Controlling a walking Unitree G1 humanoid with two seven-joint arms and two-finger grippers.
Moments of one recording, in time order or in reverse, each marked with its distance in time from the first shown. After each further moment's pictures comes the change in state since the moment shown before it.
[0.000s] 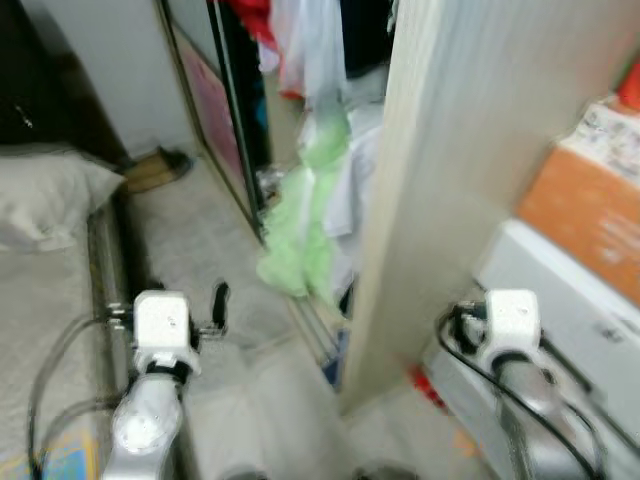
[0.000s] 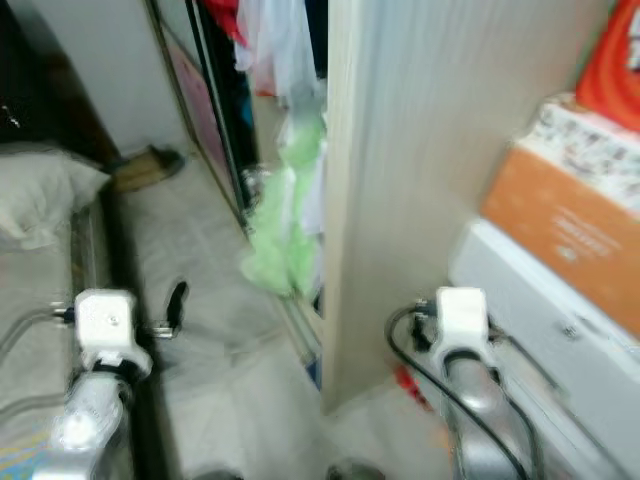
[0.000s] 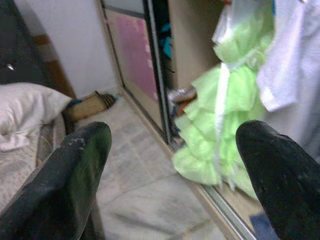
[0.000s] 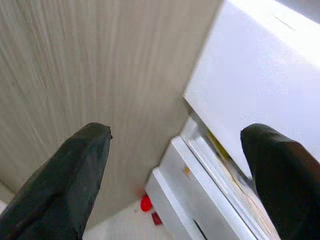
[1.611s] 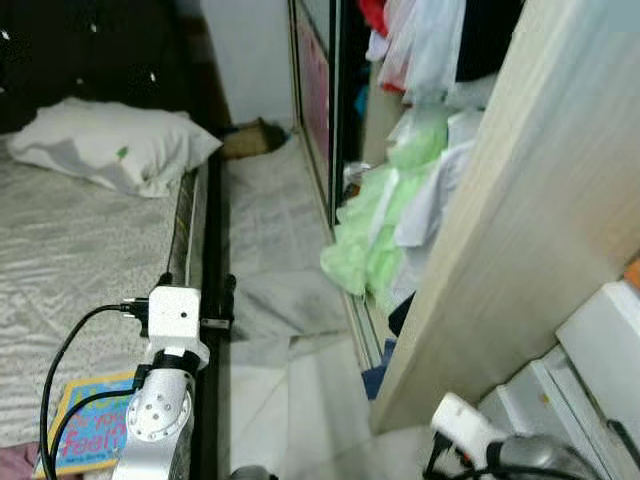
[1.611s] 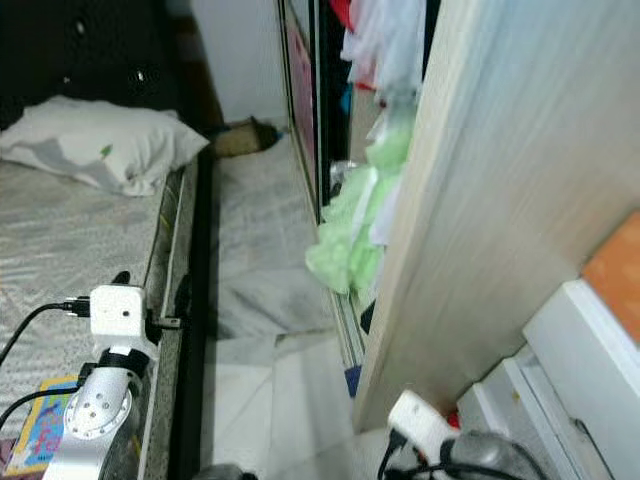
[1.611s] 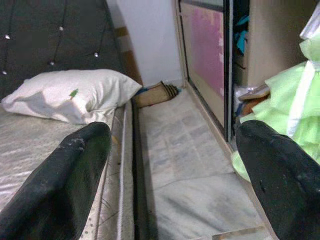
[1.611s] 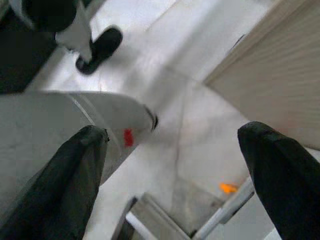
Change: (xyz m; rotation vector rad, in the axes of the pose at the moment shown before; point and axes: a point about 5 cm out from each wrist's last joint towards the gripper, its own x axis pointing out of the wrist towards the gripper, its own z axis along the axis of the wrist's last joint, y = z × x) left arm 0.009 -0.009 0.008 0.032 -0.042 -0.008; right arm -0.033 0.011 -0.118 -0.492 0.593 0.916
